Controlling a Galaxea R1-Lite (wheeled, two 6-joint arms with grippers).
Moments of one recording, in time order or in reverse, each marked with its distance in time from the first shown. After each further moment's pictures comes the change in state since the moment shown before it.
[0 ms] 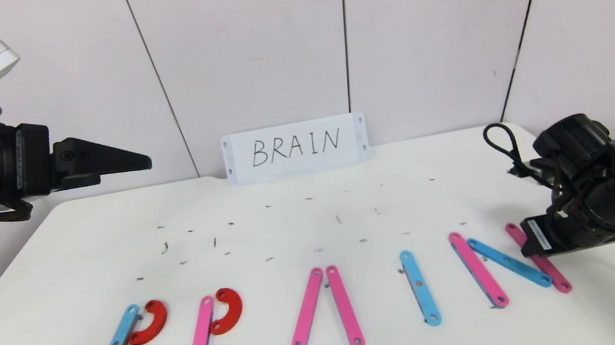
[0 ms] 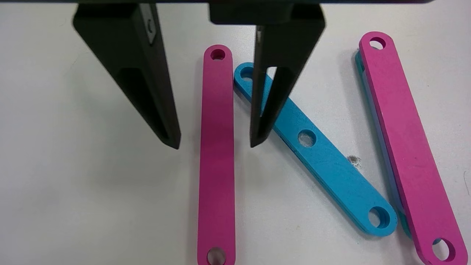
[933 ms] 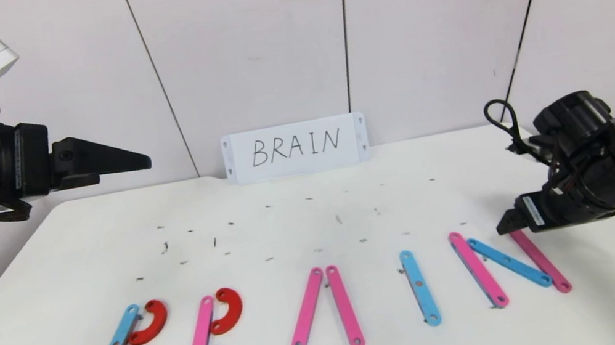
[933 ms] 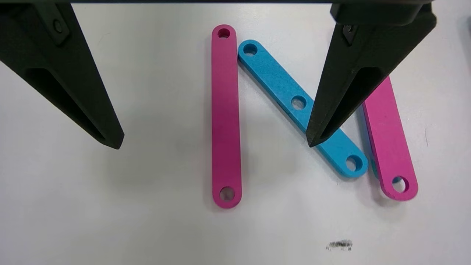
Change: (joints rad) left arm -0.003 -0.003 0.000 0.000 0.003 0.000; right arm -0.013 -0.002 -0.095 0.004 -0.011 -0.003
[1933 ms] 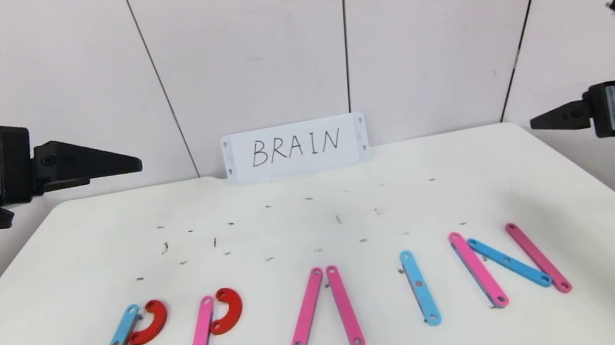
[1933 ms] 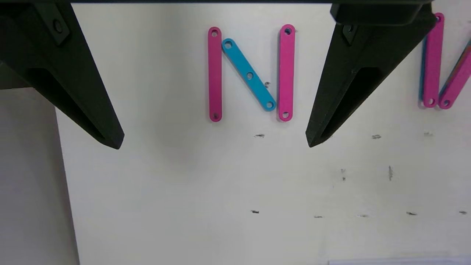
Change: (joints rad) left arm 0.000 -0.046 0.024 0.000 0.003 0.014; right arm 0.017 -0.434 -0.080 -0.001 0.019 0.006
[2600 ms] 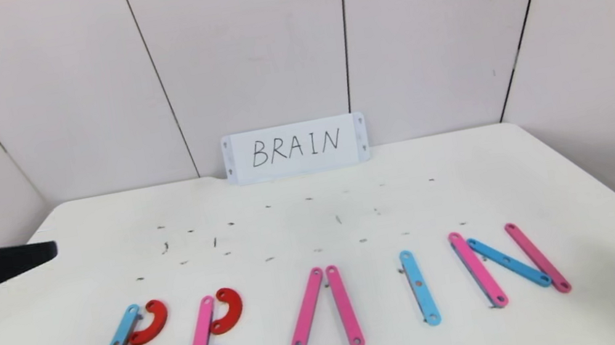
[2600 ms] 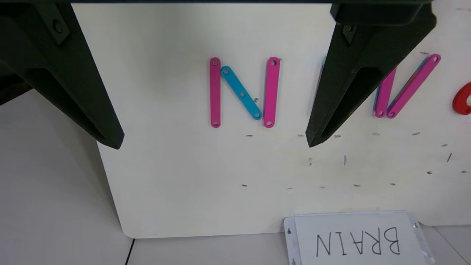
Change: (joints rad) left arm 0.001 -0.364 0.277 0.000 0.191 -0.002; right arm 0.006 -0.507 0.238 0.000 -0.003 0.006
